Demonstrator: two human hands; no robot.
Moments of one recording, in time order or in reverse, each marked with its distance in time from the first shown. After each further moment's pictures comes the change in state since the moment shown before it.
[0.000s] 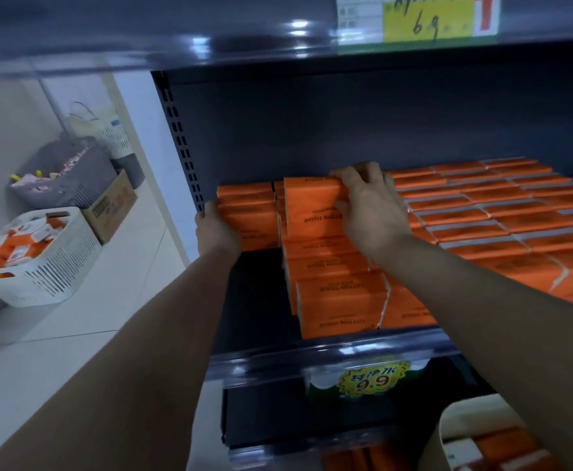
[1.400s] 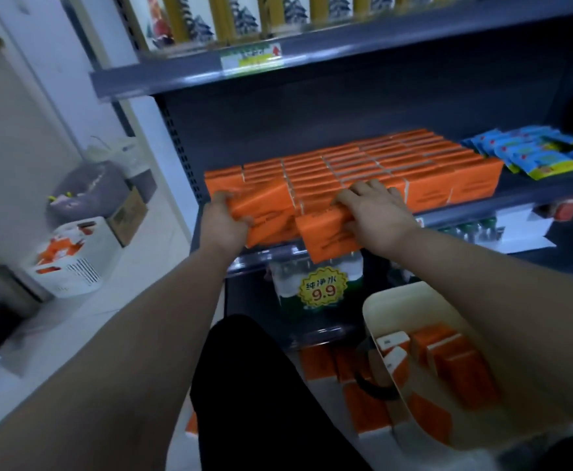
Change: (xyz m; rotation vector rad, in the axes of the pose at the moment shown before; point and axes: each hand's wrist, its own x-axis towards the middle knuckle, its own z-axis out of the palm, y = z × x) left_hand -0.268 0.063 -0.097 -0.062 -0.086 0.253; right_hand -0.225 0.051 -0.150 -0.237 -0.150 -0.149
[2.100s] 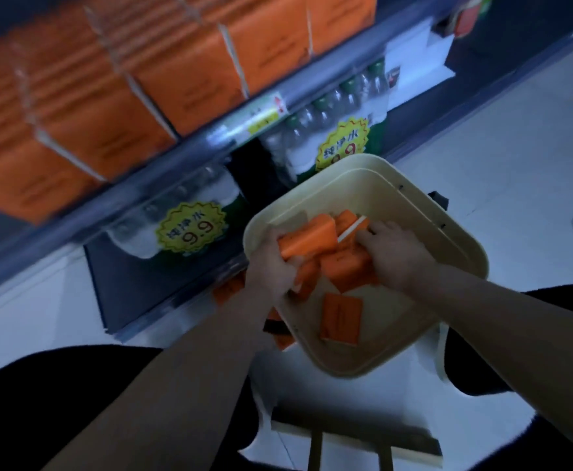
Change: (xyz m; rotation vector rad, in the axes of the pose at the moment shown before) left_hand -0.146 -0.014 0.324 0.182 -0.800 -0.005; right_hand -0.181 0.181 0.166 0.072 -0.710 0.407
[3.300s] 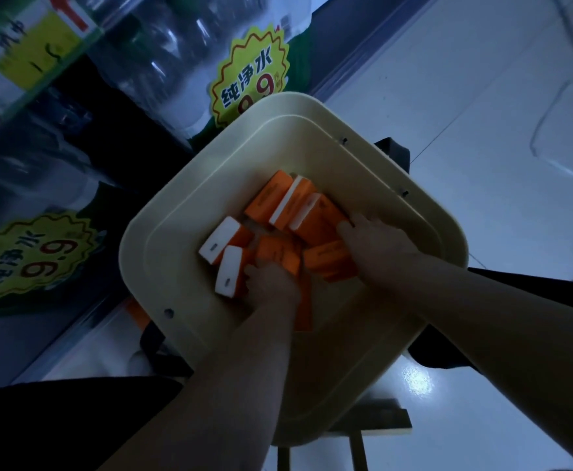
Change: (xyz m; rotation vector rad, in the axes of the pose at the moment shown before) left_hand 0.050 -0.011 0.179 0.326 -0.362 -0.486; right_hand 0.043 0.070 0.077 0.149 -0.274 0.193
